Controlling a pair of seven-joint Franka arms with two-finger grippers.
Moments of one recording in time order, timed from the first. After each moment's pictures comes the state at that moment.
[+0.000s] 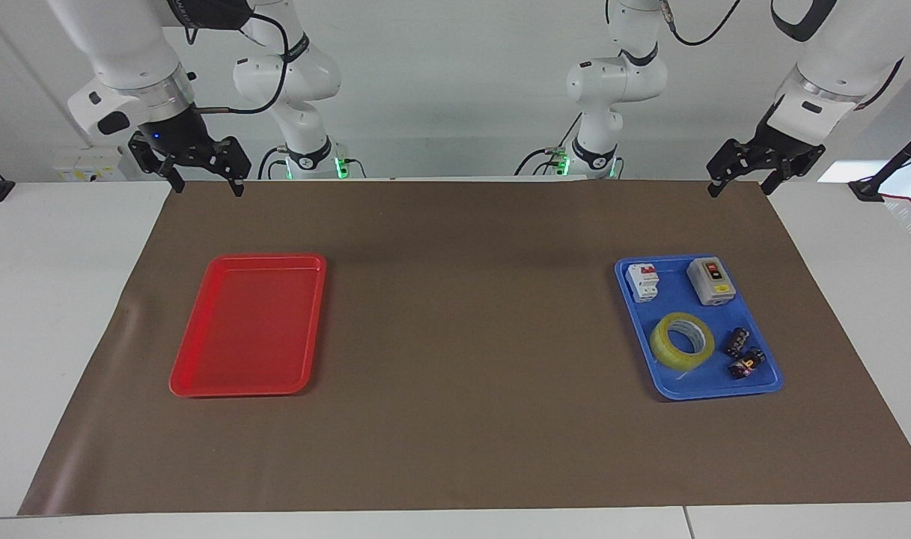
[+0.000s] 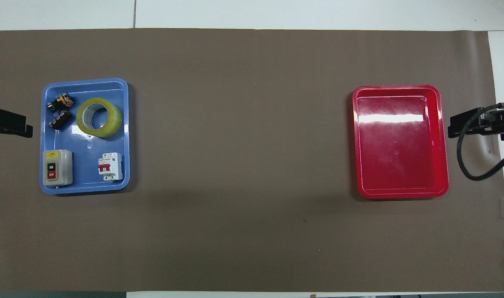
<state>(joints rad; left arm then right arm) 0.02 -0.04 -0.04 -1.57 -0.02 1.51 0.00 0.05 -0.06 -0.03 -1.60 -0.03 1.50 0.11</state>
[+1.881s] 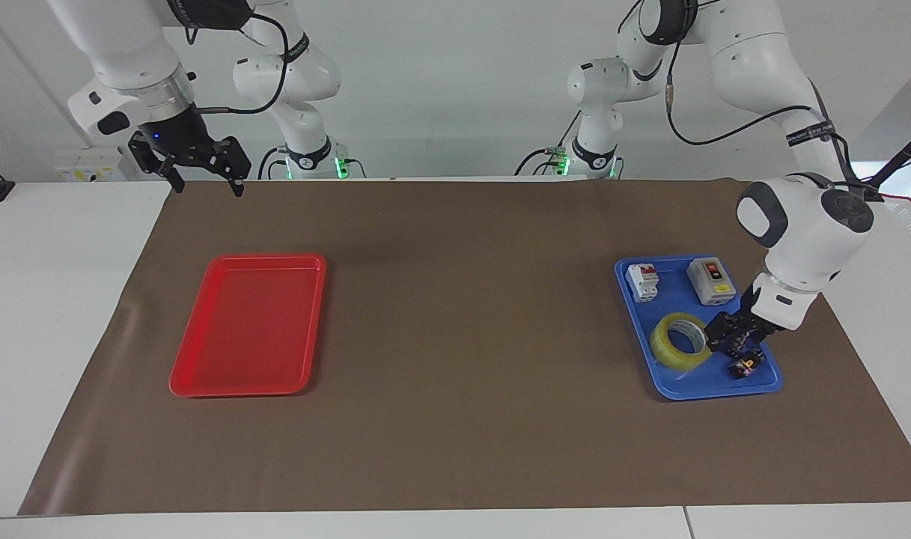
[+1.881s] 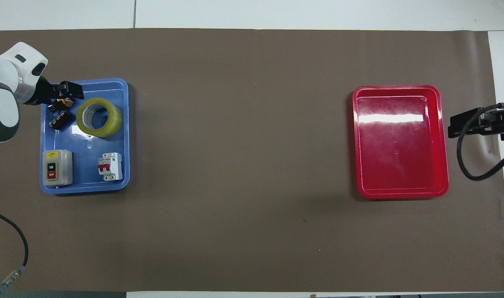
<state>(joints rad) 0.10 0.37 -0.03 -1.76 -0.02 2.24 0.01 0.05 -0.06 -0.03 -1.60 -0.03 1.50 0.11</state>
